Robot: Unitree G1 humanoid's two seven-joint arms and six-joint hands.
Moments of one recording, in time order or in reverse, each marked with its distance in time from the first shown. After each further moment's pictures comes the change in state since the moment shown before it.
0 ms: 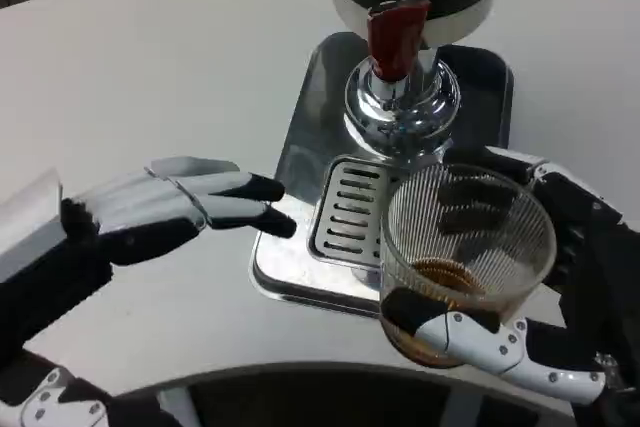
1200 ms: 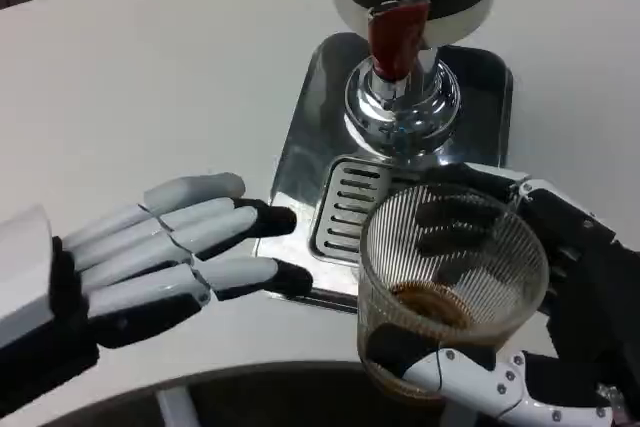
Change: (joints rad) left arm 0.134 0.104 0.085 -0.060 -0.068 -0.141 -0.046; right arm 0.109 -0.011 0.055 -0.104 0.011 0.001 0.061
